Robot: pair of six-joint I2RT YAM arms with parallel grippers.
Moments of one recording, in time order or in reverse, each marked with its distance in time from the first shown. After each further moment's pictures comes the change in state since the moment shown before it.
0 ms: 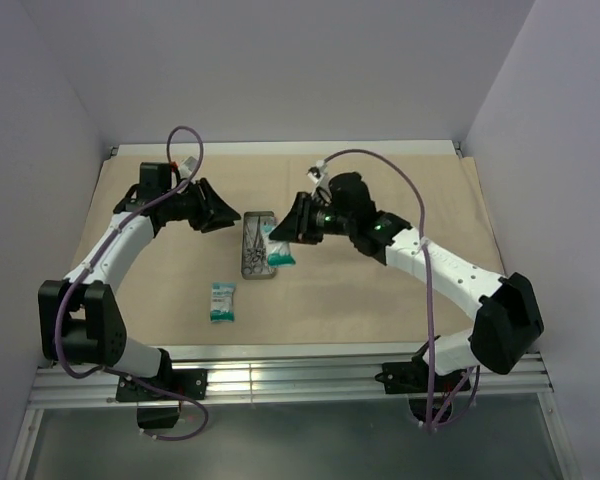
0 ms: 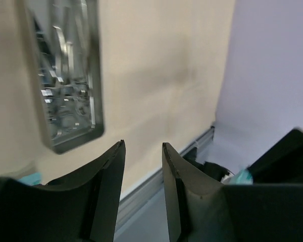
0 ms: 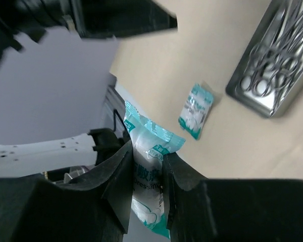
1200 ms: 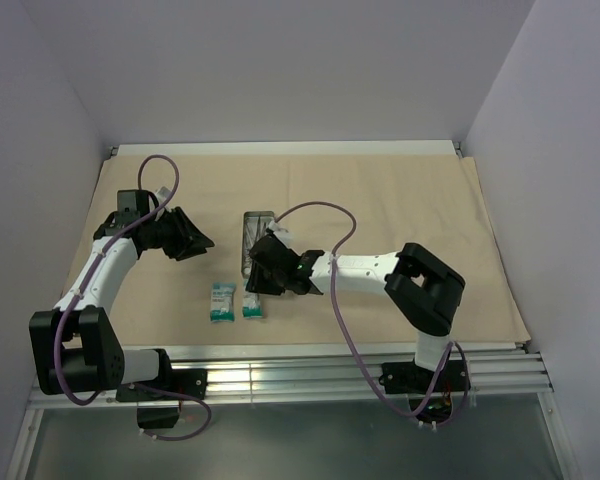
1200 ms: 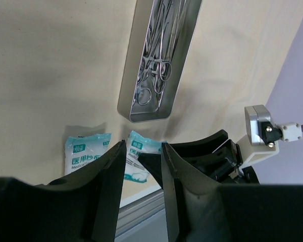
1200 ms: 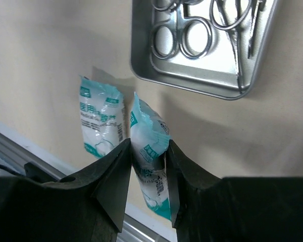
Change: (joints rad) left arm 0.161 -0.151 -0.194 -0.163 -0.158 0.125; right arm 0.397 0.426 0.027 -0.018 0.587 0.202
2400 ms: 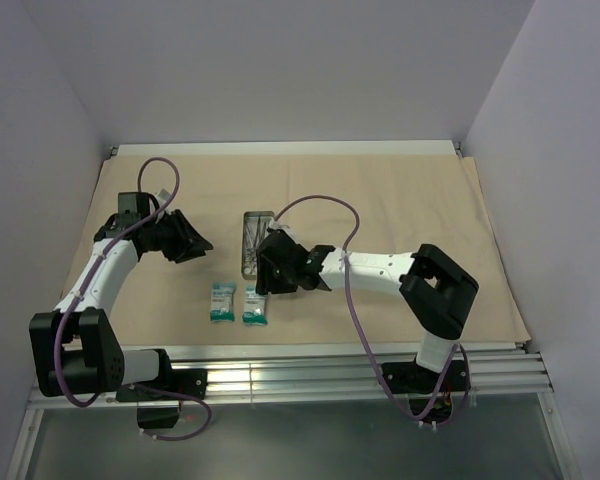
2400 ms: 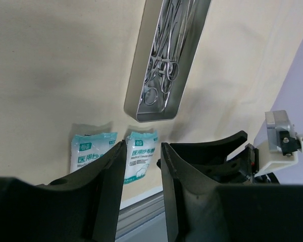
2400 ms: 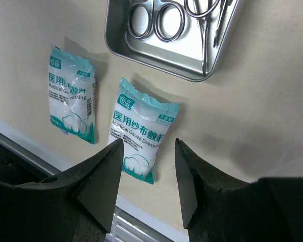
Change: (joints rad) left arm 0.000 -0.010 -0.011 -0.007 -0.025 0.003; right arm -0.034 -0.066 -0.025 -0.107 -0.049 -0.193
